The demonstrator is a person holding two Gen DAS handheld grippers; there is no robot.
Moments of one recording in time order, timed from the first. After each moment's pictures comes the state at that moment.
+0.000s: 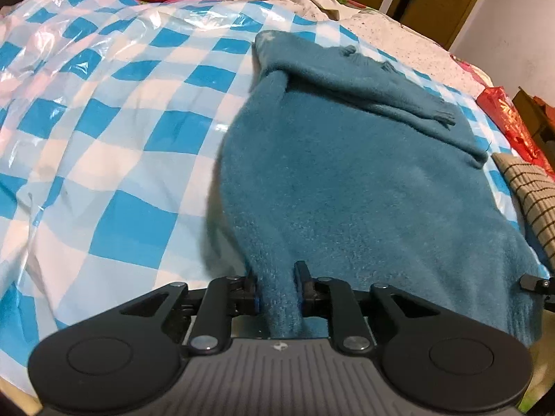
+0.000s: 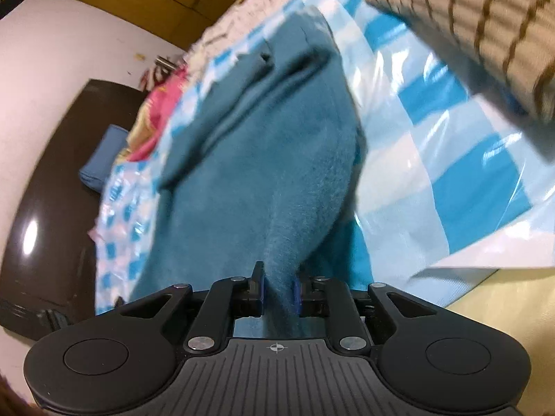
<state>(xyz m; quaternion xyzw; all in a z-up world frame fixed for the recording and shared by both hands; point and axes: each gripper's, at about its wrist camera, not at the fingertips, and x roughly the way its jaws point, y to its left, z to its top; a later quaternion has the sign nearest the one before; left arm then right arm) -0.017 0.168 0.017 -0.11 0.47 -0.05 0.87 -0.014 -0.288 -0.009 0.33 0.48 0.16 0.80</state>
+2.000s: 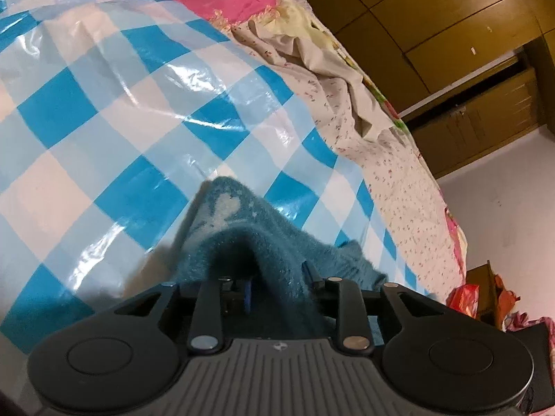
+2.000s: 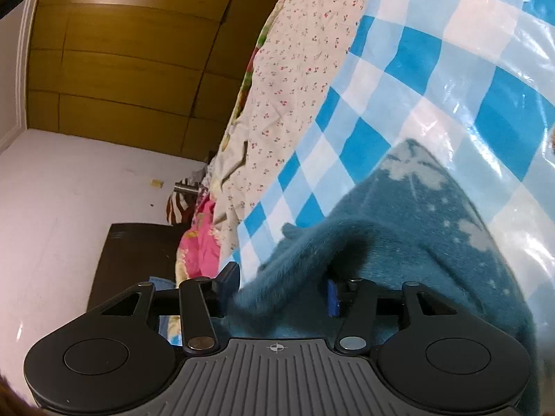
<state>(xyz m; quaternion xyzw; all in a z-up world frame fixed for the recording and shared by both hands) 0.299 0.203 0.018 -0.40 0.41 -0.04 0.82 0.265 -0.293 0.005 0.53 0.33 0.13 0.77</state>
